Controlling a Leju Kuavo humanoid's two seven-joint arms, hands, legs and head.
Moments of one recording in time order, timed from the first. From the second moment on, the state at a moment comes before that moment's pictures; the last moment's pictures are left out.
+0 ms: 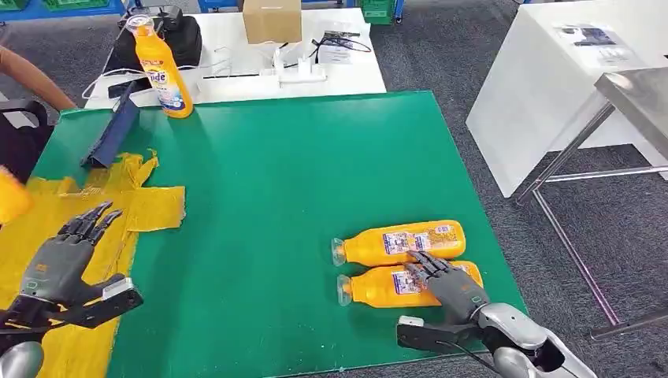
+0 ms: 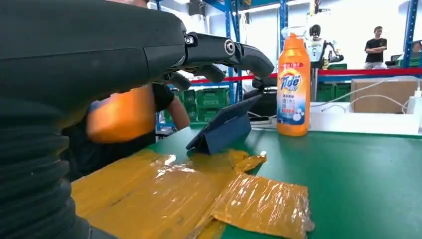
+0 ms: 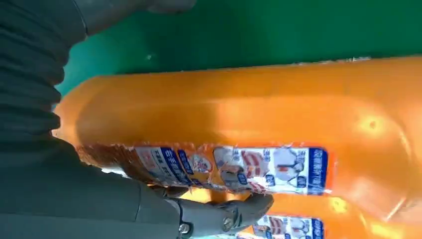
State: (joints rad) left arm -0.07 0.52 -0.10 -1.51 -0.96 0.09 -0.26; right arm 0.06 -0.60 0.45 -1.49 0.85 0.23 0.03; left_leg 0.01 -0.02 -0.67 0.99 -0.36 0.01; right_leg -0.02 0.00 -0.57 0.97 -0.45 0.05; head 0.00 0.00
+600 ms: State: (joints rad) left arm -0.10 0.53 -0.13 -1.48 -0.94 0.09 -0.26; right arm 0.03 -0.61 0.51 -1.41 0.88 0.18 0.10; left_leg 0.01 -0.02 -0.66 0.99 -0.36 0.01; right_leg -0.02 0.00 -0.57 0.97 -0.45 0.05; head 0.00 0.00
